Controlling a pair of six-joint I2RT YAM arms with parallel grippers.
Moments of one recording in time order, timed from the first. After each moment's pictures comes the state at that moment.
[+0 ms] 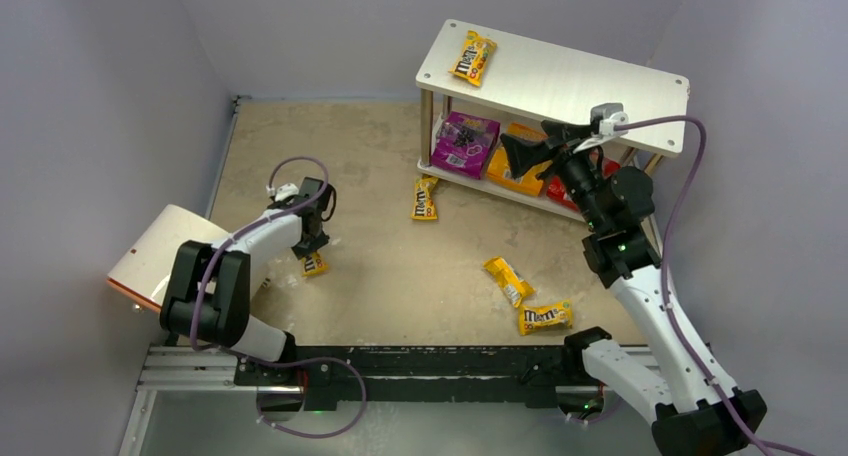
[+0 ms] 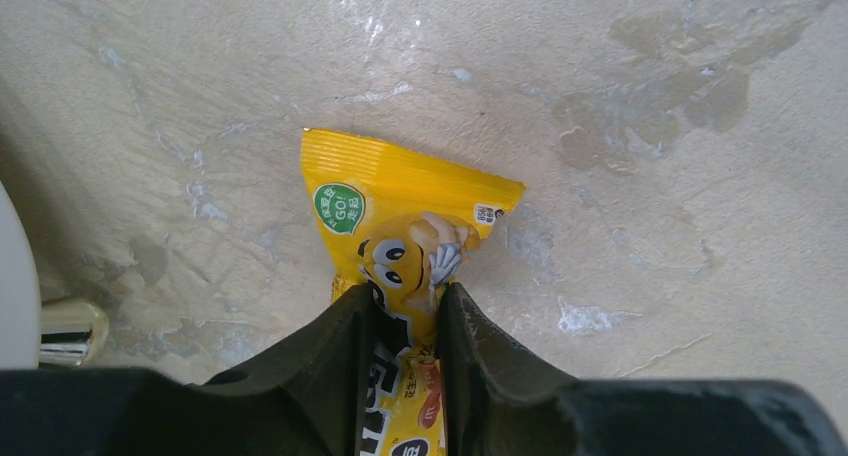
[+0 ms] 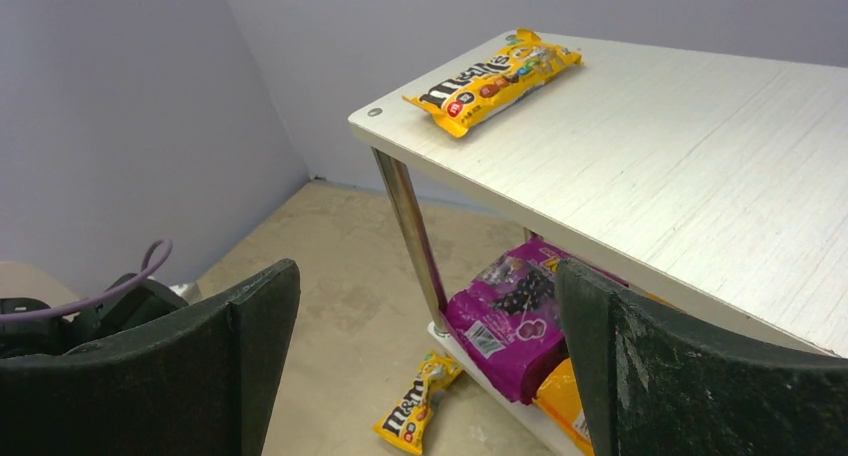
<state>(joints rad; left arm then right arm) -0.23 1.49 0.78 -0.55 -0.45 -0.83 0.30 0.88 0.89 0.22 -0.20 0.28</state>
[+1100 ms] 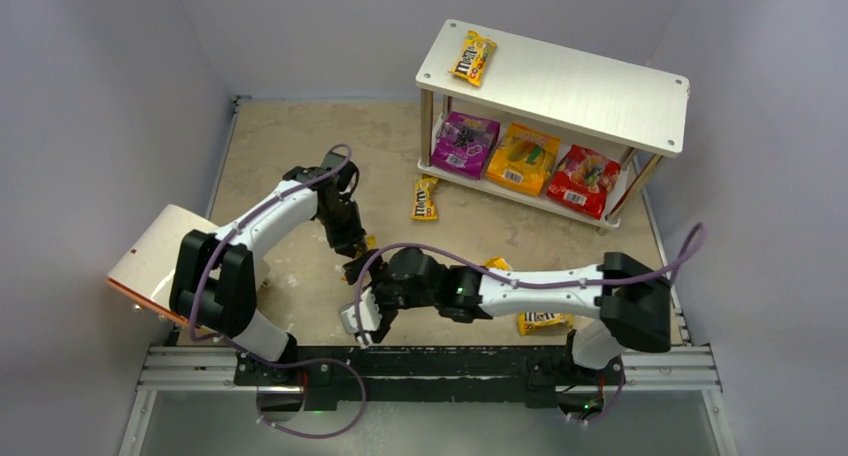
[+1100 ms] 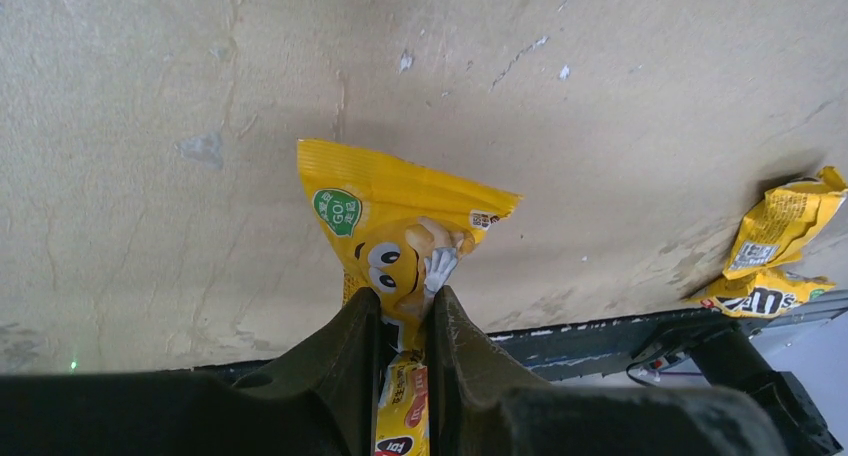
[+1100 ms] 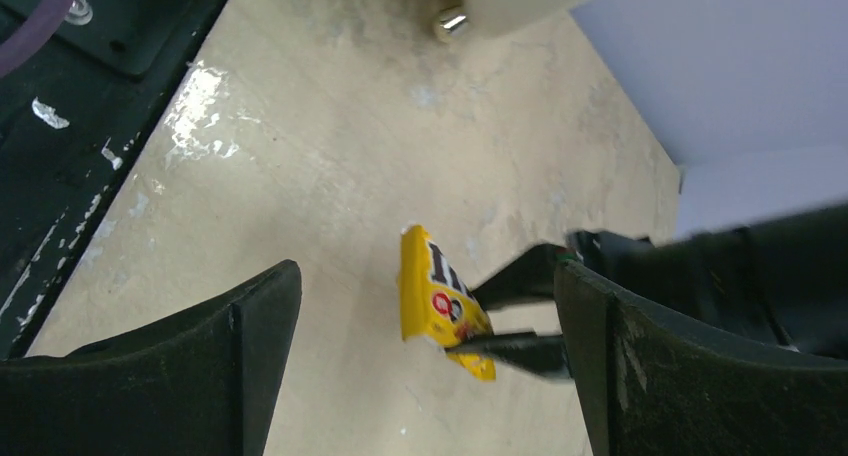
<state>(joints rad) -0.36 1.56 1.10 -0.92 0.21 -0.69 1.27 1.51 0.94 0.15 -0.20 -0.92</state>
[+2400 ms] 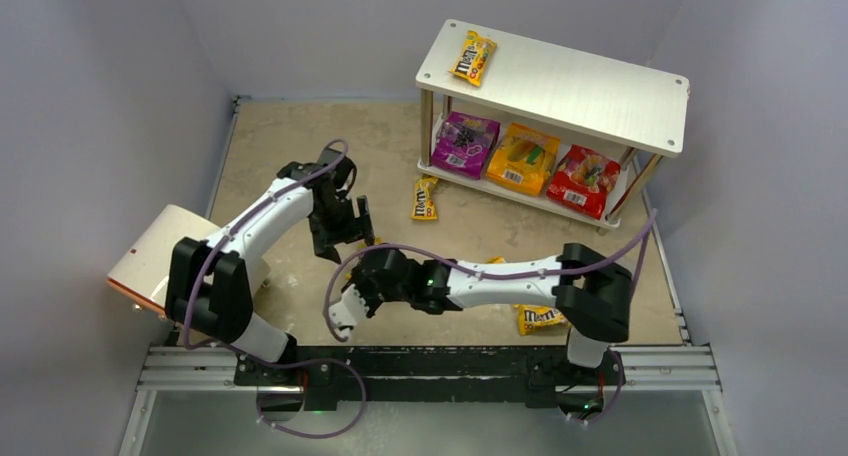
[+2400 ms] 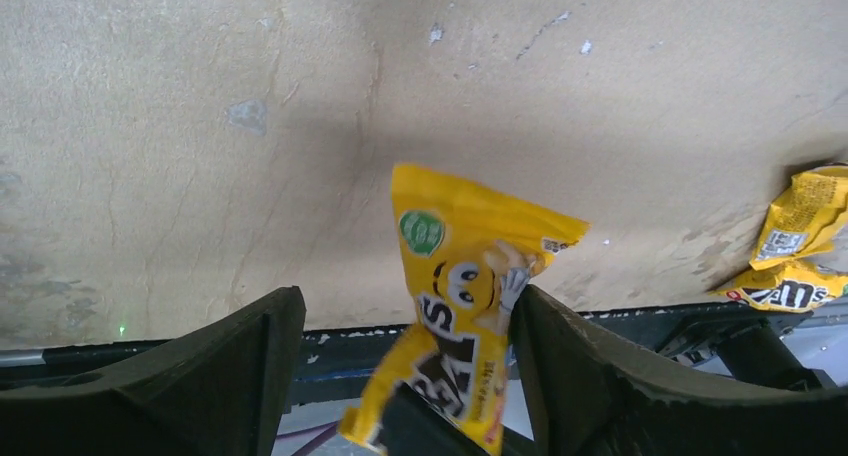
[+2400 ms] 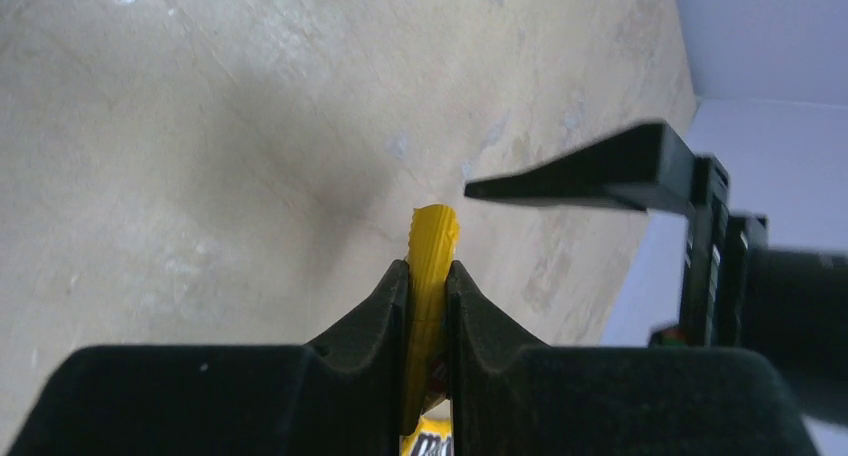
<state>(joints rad) -0.37 1.53 1.14 -1.03 0.16 -0.66 1.29 1.80 1.18 -0.05 0.01 -1.14</state>
